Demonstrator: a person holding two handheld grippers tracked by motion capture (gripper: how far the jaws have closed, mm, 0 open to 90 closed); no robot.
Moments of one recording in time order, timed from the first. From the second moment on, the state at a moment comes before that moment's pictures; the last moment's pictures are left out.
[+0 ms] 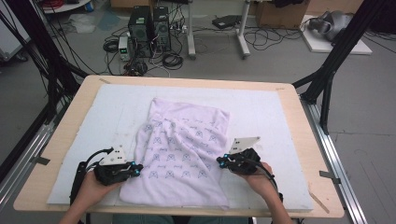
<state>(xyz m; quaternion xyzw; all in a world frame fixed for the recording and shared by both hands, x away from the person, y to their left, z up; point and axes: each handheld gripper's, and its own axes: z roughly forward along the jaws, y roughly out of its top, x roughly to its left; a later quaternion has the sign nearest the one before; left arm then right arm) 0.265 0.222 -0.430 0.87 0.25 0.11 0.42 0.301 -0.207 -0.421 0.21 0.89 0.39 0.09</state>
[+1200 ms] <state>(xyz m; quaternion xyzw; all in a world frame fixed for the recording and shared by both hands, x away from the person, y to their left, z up) 0.276 0.225 -0.442 0.87 0.27 0.11 0.39 0.292 -0.190 -0.434 0.19 0.90 0.38 0.06</state>
